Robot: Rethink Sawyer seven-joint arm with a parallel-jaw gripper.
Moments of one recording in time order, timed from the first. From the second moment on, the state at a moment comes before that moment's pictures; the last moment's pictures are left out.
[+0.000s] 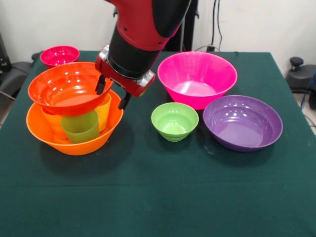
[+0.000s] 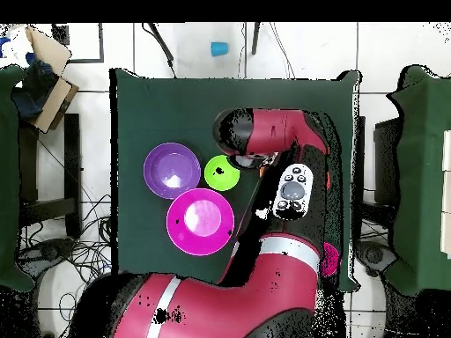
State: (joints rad) arm -0.13 -0.36 -0.22 1.11 -0.23 0.97 2.11
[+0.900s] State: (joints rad) arm -0.11 -0.38 -0.23 1.10 -0.23 0.98 2.11
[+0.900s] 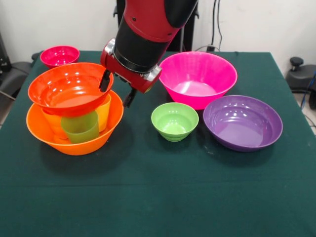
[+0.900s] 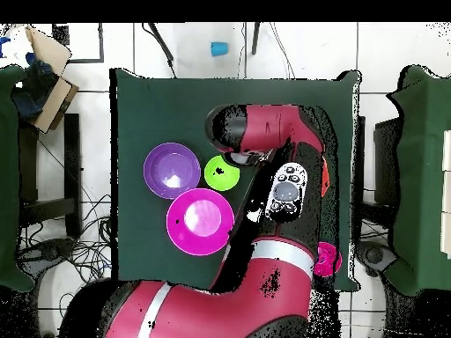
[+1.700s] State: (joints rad) arm -0.08 -0.38 -0.23 1.07 -0.23 1.12 2.11
